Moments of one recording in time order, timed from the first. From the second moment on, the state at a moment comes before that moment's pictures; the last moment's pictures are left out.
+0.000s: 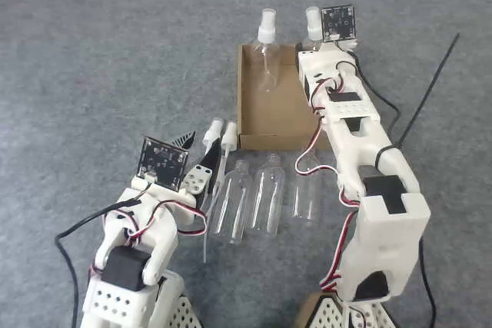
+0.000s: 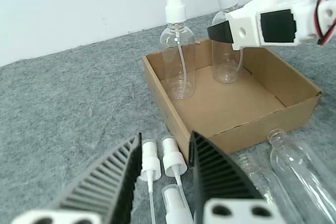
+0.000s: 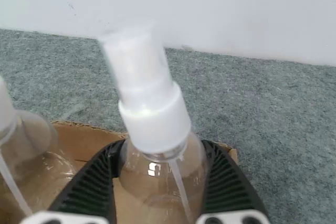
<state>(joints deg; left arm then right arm) 11.0 -90.4 80.3 48.3 -0.2 -9.1 22.8 11.7 0.4 1.2</state>
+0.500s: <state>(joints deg) 11.0 -90.4 80.3 48.1 -0.2 -9.1 22.8 11.7 0.4 1.0</state>
